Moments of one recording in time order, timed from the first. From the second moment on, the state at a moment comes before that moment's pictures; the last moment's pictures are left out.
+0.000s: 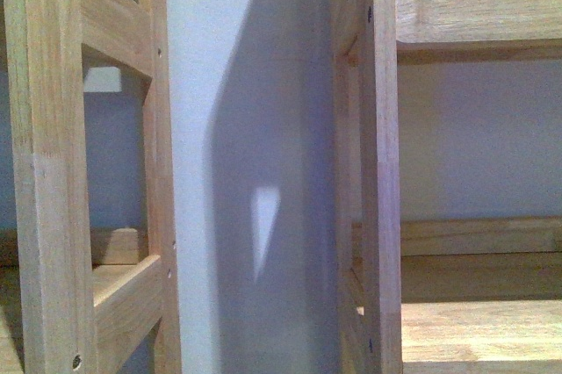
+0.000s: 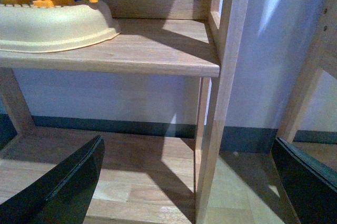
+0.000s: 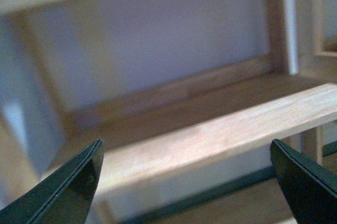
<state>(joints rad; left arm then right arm) 0.00 0.00 0.01 -0.01 0.00 0.00 -0.15 0.19 0.22 -0.04 -0.13 0.06</state>
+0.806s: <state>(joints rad) 0.00 0.00 0.01 -0.01 0.00 0.00 0.00 0.06 0.06 -0.01 0.00 0.01</state>
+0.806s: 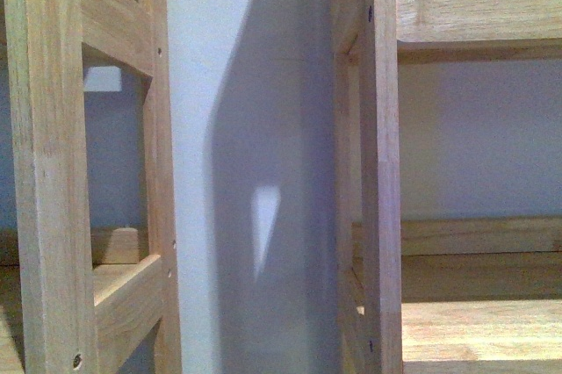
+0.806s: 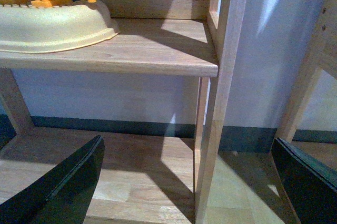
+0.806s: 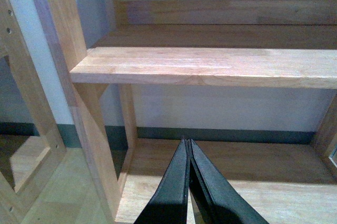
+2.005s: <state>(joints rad) 0.00 0.00 0.01 -0.01 0.00 0.00 0.00 0.01 0.01 0.00 0.00 0.00</state>
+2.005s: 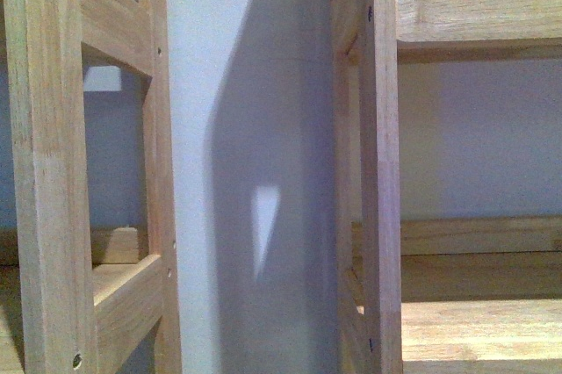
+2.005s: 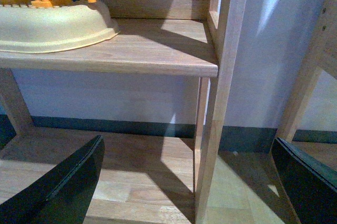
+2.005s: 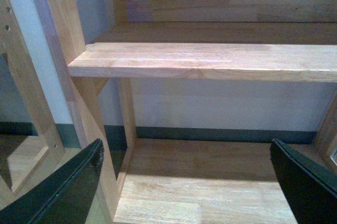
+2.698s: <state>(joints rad) 0.00 0.00 0.01 -0.01 0.00 0.00 0.00 0.01 0.01 0.00 0.00 0.00</state>
